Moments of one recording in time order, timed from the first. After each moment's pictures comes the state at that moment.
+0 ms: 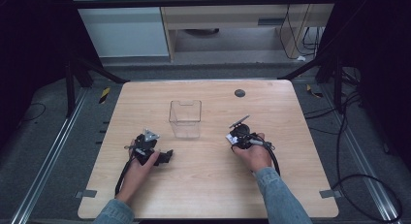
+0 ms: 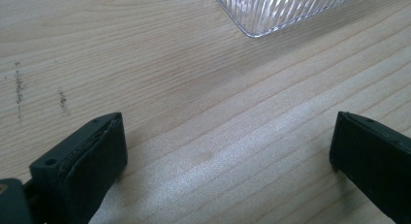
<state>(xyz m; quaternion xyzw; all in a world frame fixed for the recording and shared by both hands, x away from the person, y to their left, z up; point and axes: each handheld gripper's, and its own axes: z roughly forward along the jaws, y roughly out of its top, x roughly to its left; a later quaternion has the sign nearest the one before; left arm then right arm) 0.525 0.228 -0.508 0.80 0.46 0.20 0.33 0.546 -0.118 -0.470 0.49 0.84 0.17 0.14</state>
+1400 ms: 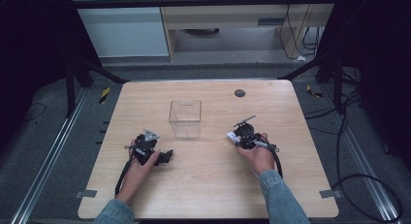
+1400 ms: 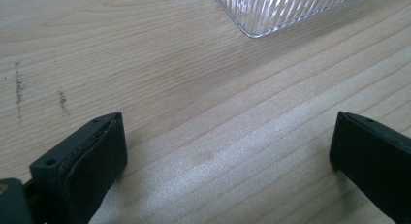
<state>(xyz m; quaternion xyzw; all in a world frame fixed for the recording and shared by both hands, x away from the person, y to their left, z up) 0.526 0.228 -0.508 0.80 0.46 0.20 0.33 0.542 -0.128 -0.466 0.51 0.82 0.21 0.14</state>
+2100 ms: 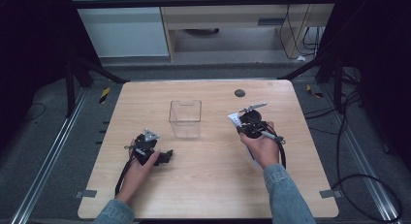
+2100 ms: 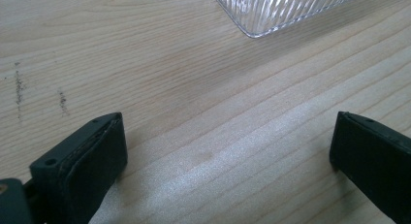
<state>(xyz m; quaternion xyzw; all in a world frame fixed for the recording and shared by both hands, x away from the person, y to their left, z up) 0.526 0.228 -0.508 0.80 0.45 0.20 0.33 0.546 -0.139 -0.413 0.51 0.79 0.29 0.18</state>
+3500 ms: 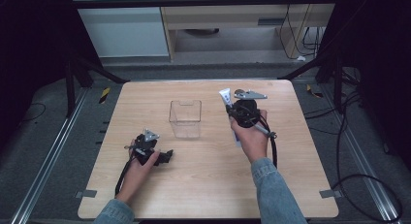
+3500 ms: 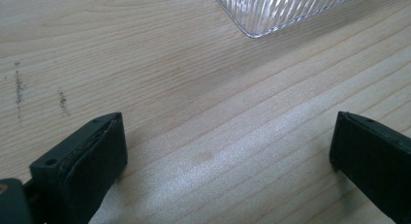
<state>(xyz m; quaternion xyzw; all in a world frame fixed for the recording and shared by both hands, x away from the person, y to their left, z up) 0.526 0.228 -0.508 0.80 0.45 0.20 0.33 0.547 -0.112 -0.370 0.48 0.72 0.43 0.25</state>
